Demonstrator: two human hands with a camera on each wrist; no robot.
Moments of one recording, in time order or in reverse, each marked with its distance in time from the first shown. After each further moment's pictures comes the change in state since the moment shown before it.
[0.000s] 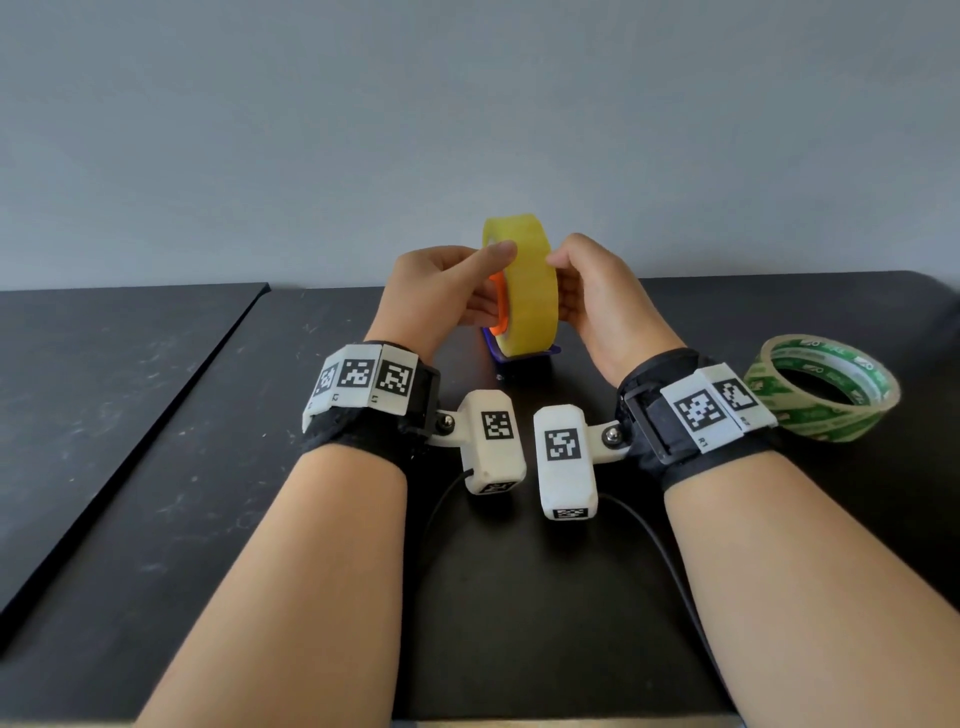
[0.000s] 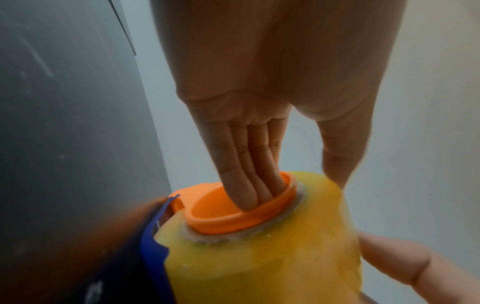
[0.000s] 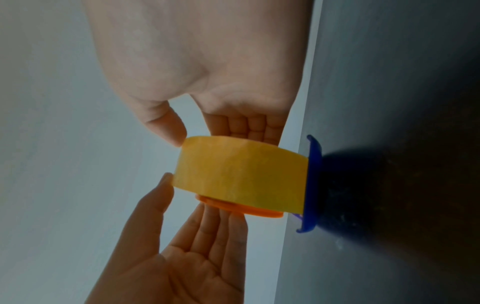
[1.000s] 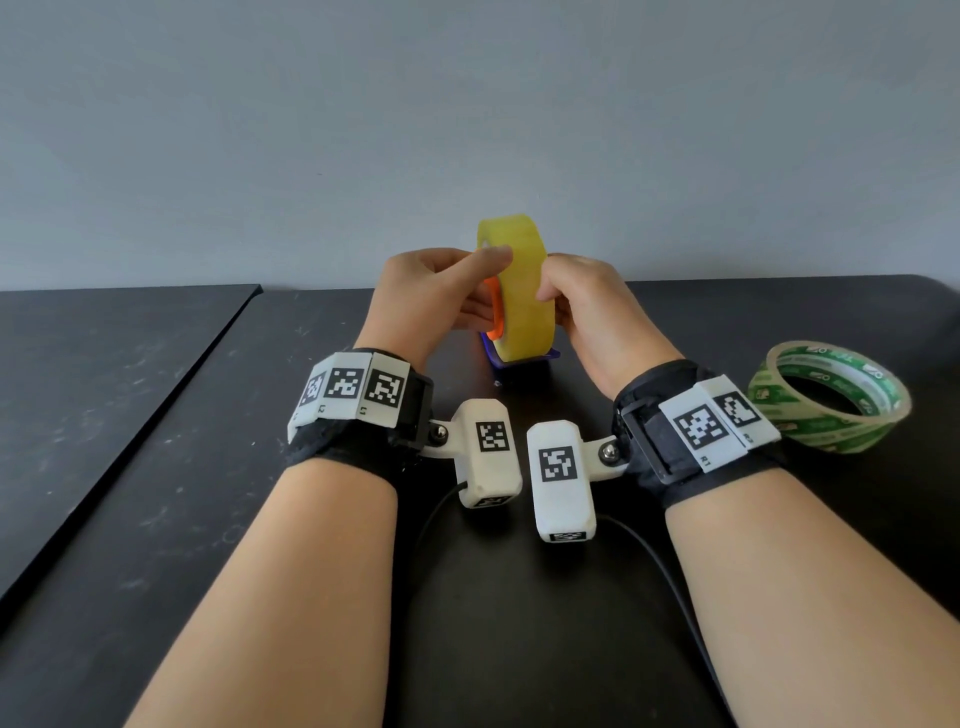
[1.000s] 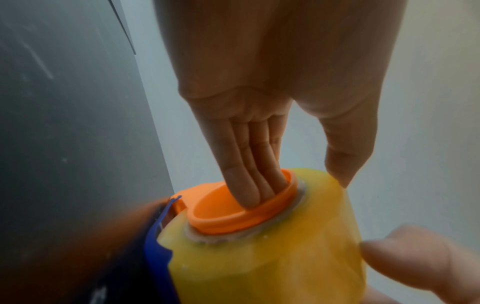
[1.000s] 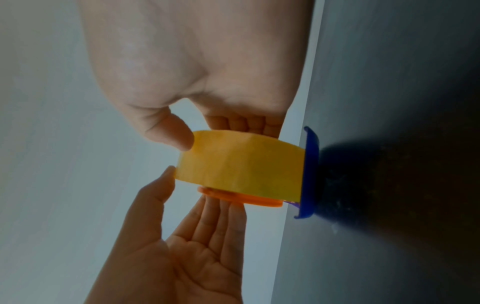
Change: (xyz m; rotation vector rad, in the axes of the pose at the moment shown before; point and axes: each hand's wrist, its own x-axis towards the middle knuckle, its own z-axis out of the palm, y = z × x) left_hand 0.002 0.000 -0.001 0.007 0.028 0.000; right_hand -0.015 -0.013 0.013 -0.163 0.004 0.000
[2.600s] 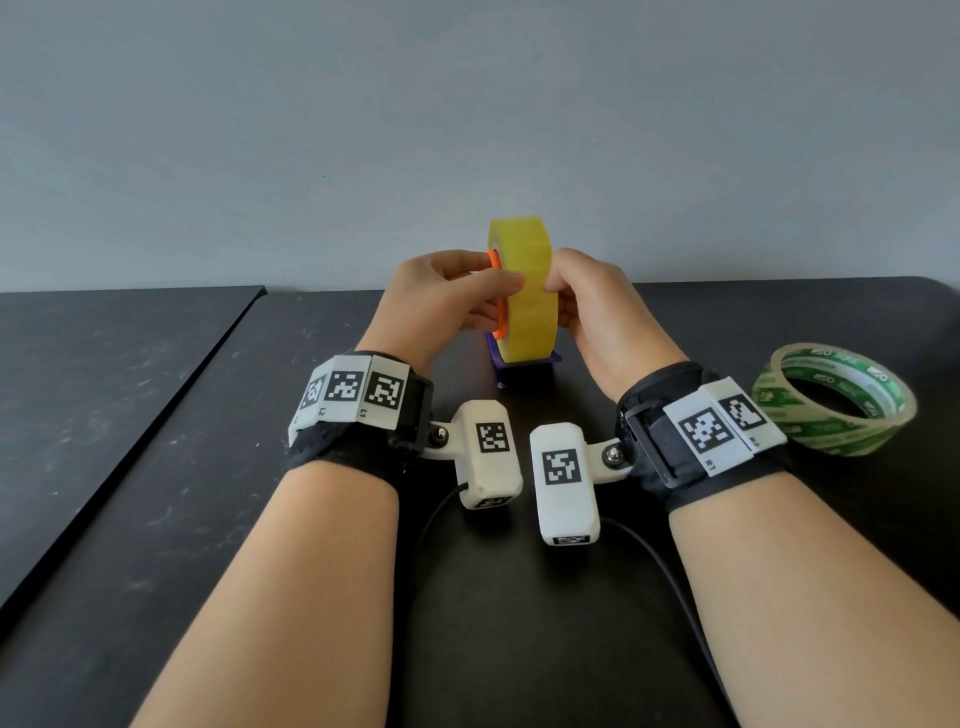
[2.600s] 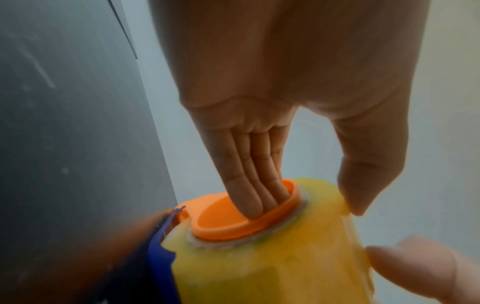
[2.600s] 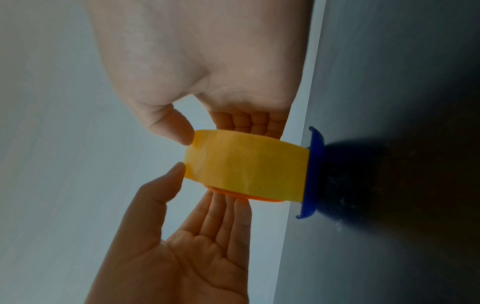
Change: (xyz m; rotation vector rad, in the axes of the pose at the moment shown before) left_hand -0.002 -0.001 -0.003 0.012 -0.086 -0.031; right_hand 0.005 0.005 -0.002 0.078 0.008 0.046
